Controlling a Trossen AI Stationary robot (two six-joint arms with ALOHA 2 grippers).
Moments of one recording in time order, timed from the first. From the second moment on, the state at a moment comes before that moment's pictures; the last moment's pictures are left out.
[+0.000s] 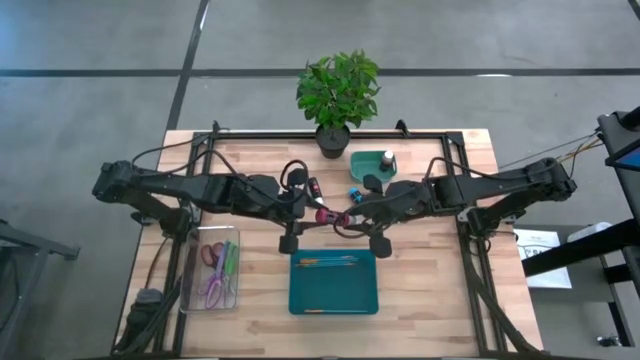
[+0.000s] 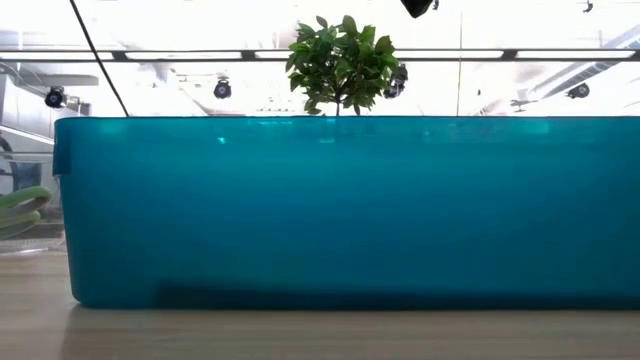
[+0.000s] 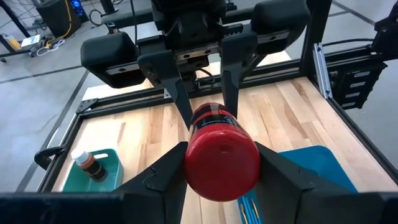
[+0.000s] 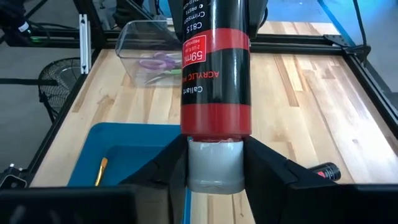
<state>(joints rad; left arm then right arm) -0.15 1.42 1.32 -0.33 -0.11 0.13 0.18 1.34 1.22 -0.40 0.11 0.10</state>
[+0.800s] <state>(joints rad) -0.15 1.42 1.32 -0.24 -0.13 -0.13 0.35 1.21 1.22 -0.26 0.51 -0.24</state>
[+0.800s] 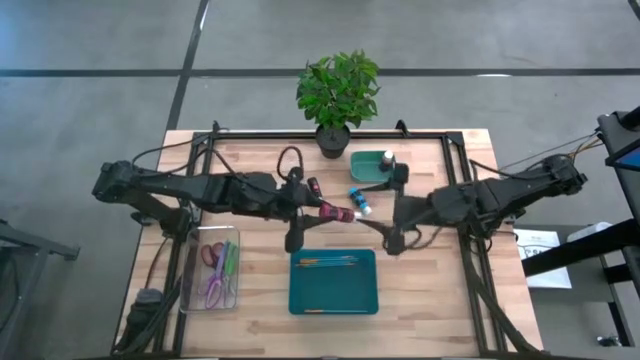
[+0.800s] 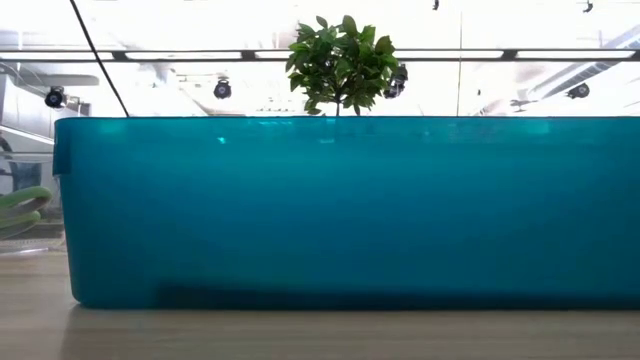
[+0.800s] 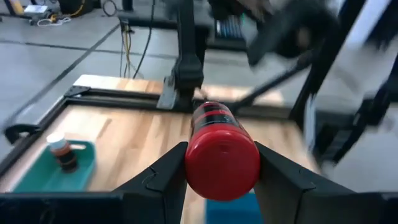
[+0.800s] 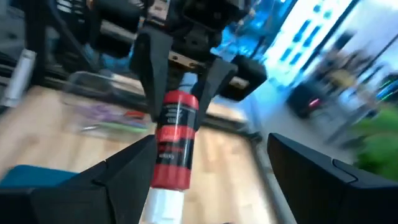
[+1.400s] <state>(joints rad) -0.09 1.42 1.32 -0.01 -0.02 -0.81 0.50 1.21 1.22 -0.19 0.72 -0.45</state>
